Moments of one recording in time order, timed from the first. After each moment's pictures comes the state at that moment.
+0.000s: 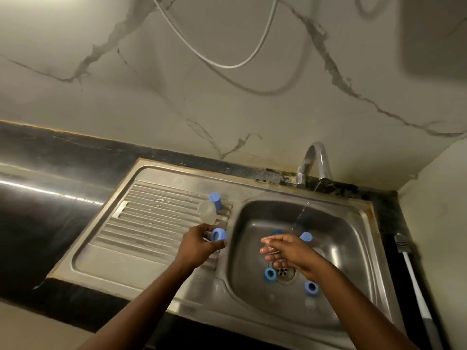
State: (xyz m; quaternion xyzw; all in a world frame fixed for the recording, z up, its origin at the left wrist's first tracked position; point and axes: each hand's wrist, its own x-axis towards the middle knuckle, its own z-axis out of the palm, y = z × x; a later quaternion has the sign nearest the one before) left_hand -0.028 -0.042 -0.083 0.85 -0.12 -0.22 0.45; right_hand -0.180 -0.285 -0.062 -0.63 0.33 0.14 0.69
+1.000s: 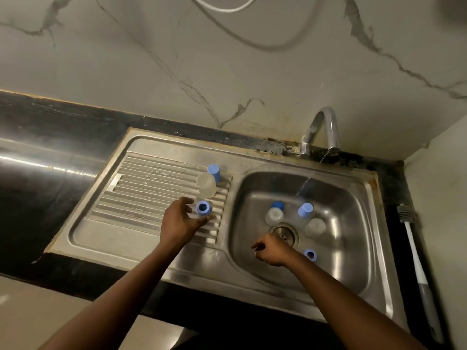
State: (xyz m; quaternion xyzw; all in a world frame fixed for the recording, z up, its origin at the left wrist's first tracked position) left_hand -0.011 -0.005 -0.104 0.91 -0.11 -0.13 0.37; right_hand -0.181 -0.243 -0.155 -0.83 0.25 0.30 0.39
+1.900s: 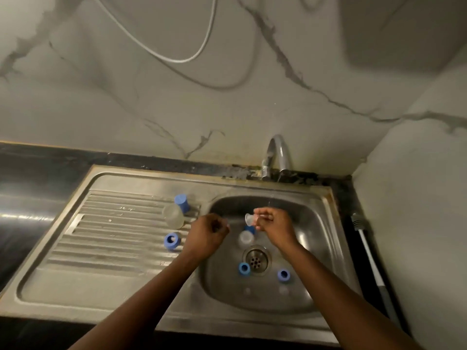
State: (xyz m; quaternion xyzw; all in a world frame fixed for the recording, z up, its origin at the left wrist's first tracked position) left_hand -0.055 -0.129 -0.061 0.85 -0.27 -0.22 0.41; right_hand -0.171 -0.321 -0.080 -0.71 0.38 -0.12 0.57
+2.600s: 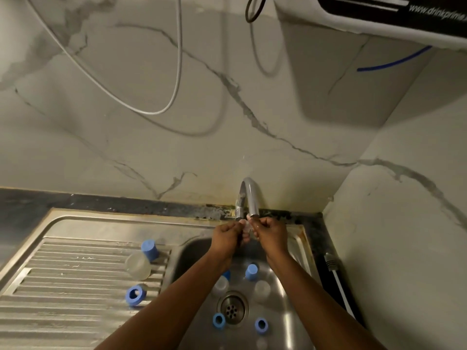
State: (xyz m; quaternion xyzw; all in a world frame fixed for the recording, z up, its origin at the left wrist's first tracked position) left_hand -0.064 -0.292 -0.031 0.54 -0.05 -0.44 0.71; right_hand -0.142 -0.400 -0.024 -0.68 0.47 -0.26 0.50
